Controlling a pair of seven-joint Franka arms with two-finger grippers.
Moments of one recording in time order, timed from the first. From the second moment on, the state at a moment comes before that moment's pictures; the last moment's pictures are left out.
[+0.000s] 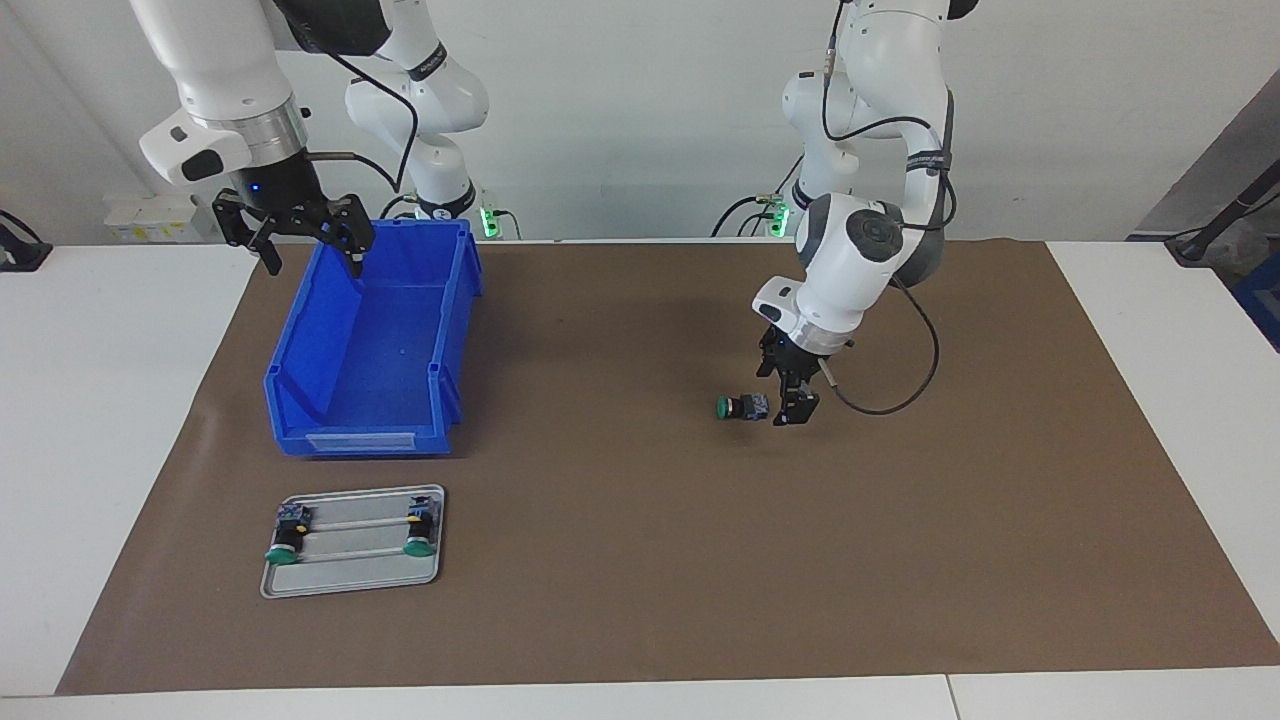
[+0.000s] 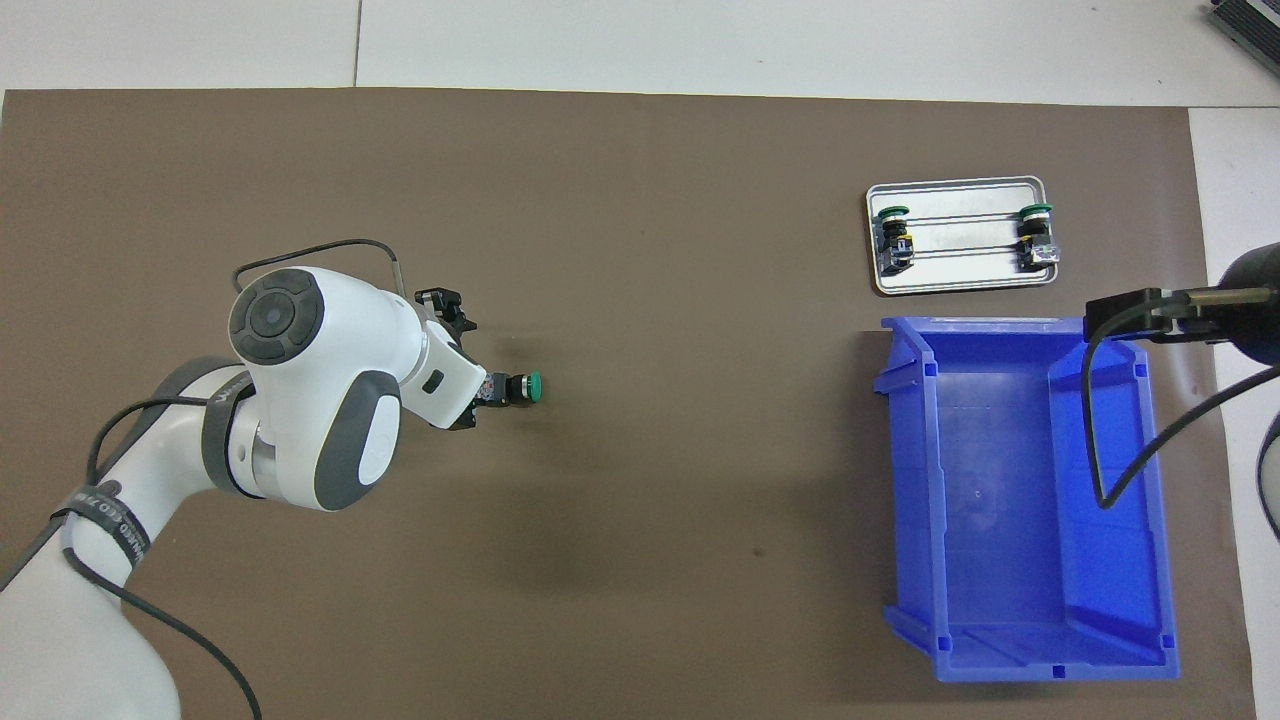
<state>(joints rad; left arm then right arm) -0.30 0.19 -0.11 -2.08 -0.19 2.37 1.21 0.05 -0.08 -0.01 -1.67 -0.06 1.66 0.08</state>
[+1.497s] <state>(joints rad) -0.39 0.26 -0.10 -2.06 -0.19 2.40 1.10 0.05 -0.08 -0.01 -1.68 -0.06 1.66 0.08</state>
